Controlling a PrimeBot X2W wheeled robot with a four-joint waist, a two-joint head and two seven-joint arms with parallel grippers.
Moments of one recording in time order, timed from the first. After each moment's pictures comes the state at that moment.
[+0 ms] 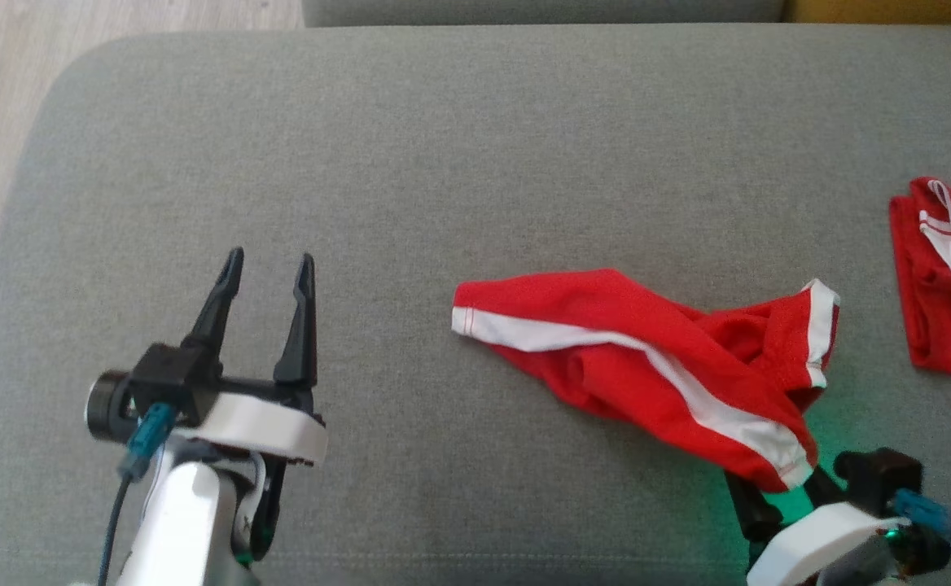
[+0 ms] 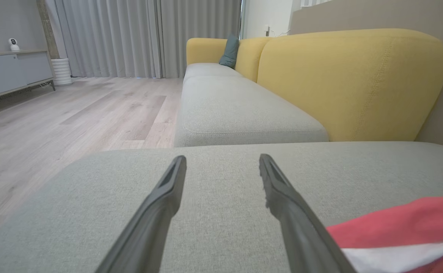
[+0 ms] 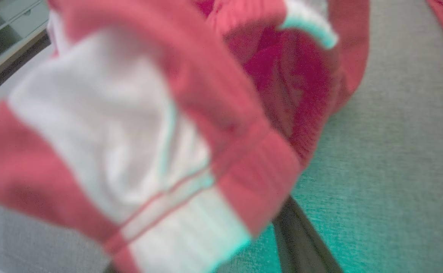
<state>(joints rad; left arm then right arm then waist) -0.17 0.06 -0.18 0.17 -0.12 -0.01 -0.26 0.10 -0.20 0.19 0.22 0.35 0.13 0.02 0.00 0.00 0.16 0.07</state>
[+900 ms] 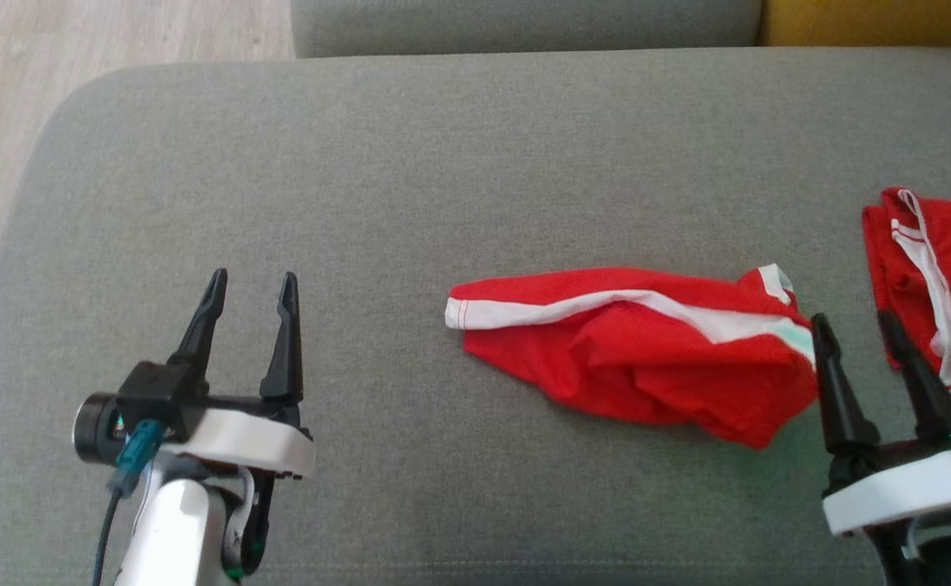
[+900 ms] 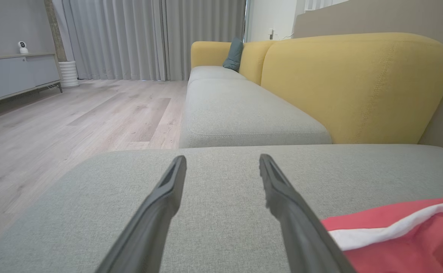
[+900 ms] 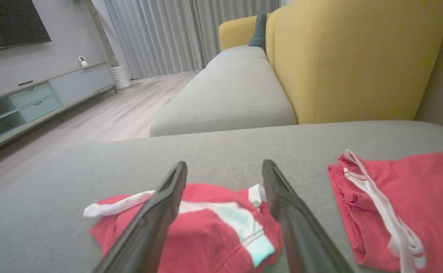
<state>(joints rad) -0.12 0.06 -0.15 0.17 -0.12 0.00 -0.26 0.14 -0.14 -0.03 -0.19 0.31 0.13 0.09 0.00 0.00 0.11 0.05</state>
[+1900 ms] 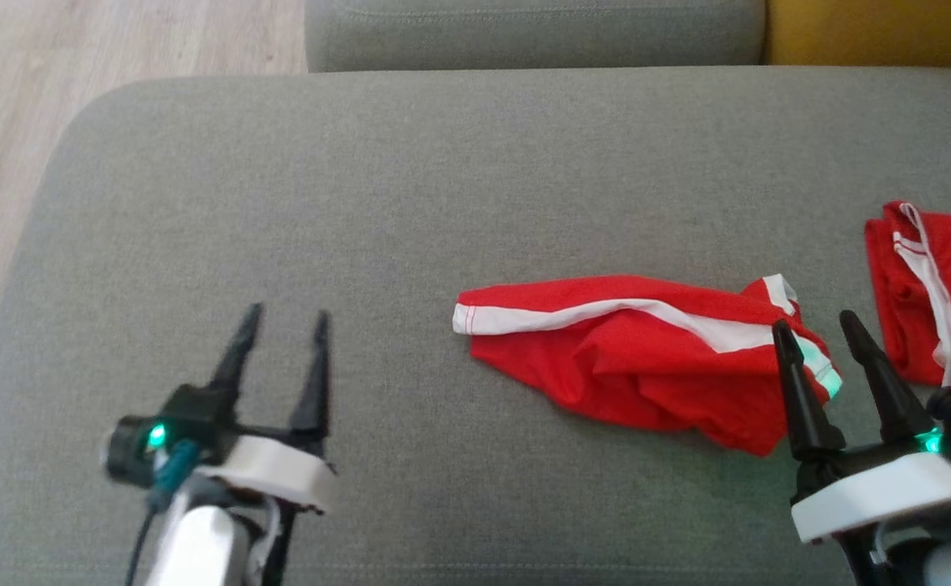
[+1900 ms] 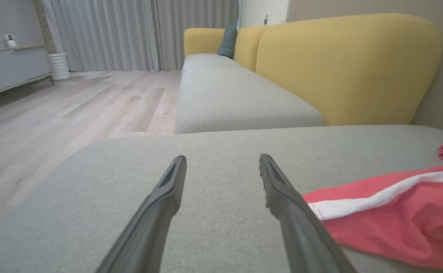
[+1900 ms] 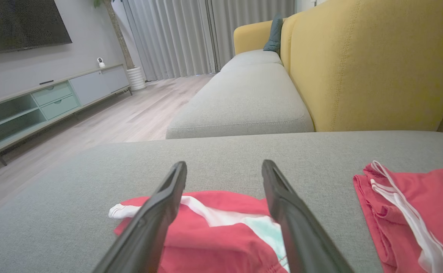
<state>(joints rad) -0.07 0.08 -0.21 0.16 -0.11 0.01 -0.23 0.14 -0.11 0.02 -0.22 0.27 0.13 0.11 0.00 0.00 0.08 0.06</state>
